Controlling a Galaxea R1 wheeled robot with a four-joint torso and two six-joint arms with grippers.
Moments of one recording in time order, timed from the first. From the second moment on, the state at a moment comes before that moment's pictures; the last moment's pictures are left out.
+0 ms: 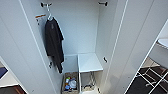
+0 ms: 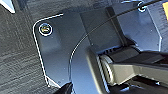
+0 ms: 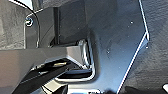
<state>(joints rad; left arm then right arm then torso) 1.42 3.05 -2.81 1.63 0.00 -1.48 -1.54 3.08 -2.73 -0.17 0.09 0.18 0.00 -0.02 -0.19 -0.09</state>
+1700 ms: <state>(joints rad) 1.43 3.06 -2.80 0.29 0.03 -0.23 -1.51 3.03 -2.64 -0.17 0.10 0.18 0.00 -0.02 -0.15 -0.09</state>
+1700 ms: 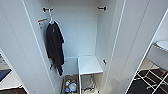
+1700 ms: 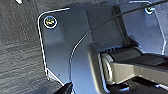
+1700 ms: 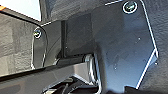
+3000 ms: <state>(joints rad) 1.34 2.47 -2.06 0.32 -0.06 -0.24 -1.35 2.51 -2.20 -0.17 0.20 0.25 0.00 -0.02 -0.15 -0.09</state>
